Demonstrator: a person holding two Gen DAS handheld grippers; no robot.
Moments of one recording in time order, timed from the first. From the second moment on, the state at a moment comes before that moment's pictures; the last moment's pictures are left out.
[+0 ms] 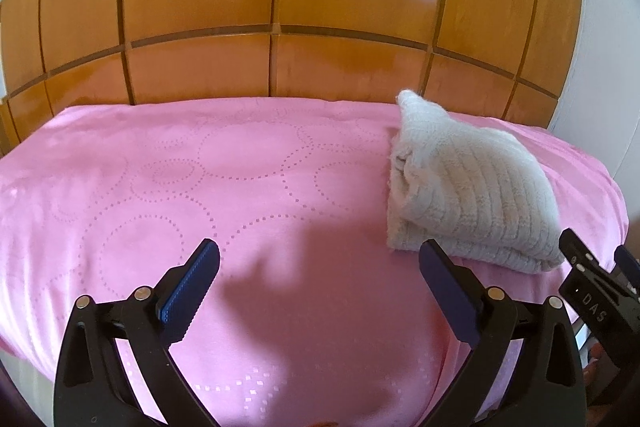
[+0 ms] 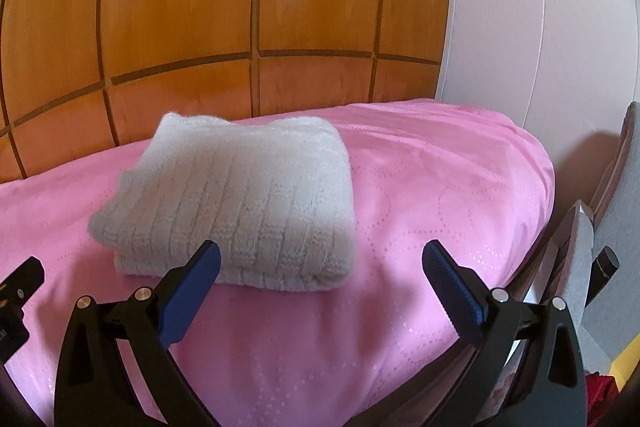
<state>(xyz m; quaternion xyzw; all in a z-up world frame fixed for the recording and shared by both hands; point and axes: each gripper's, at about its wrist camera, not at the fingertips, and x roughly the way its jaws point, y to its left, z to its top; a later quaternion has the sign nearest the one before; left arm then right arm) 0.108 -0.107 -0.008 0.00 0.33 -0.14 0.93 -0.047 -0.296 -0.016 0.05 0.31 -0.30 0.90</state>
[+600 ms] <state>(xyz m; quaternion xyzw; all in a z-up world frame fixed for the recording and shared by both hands) 0.108 -0.115 -0.013 0.01 0.33 -0.13 0.94 -0.048 -0.293 -0.020 0.05 0.32 -0.29 0.90</state>
